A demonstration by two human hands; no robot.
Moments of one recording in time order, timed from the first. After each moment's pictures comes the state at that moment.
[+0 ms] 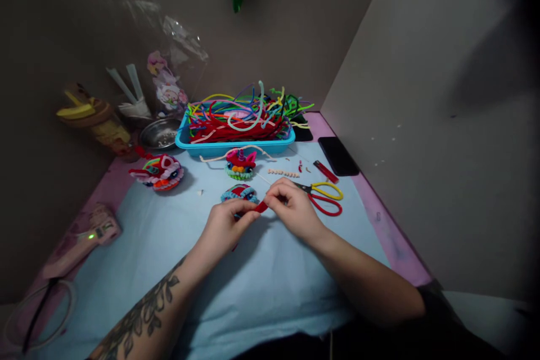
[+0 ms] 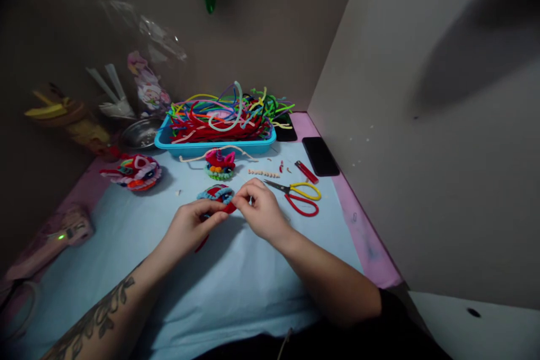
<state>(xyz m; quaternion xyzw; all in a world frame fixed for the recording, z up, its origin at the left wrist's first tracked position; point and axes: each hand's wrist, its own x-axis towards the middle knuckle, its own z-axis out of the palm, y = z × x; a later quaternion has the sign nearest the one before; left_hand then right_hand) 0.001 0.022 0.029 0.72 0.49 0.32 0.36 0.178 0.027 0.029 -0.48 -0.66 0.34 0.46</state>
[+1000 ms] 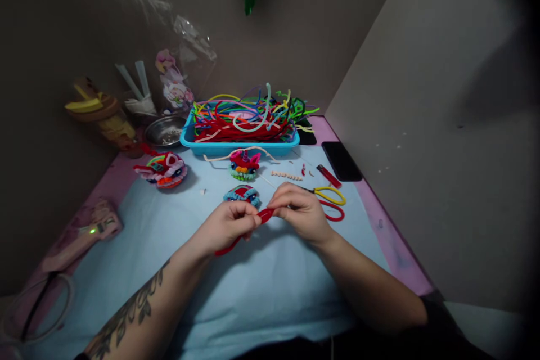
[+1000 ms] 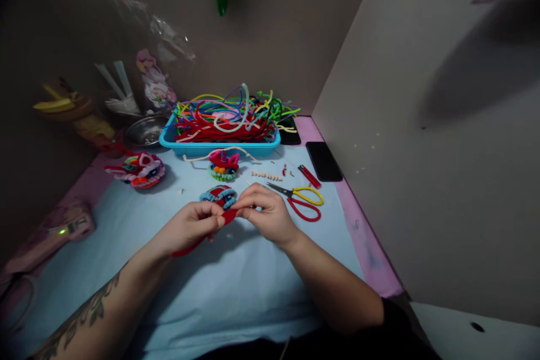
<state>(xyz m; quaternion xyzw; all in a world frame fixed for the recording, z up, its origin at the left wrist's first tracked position) -0.001 0.024 0.044 0.50 0.44 0.27 0.69 0.188 0.030 0.024 -0.32 -0.69 0.39 0.53</state>
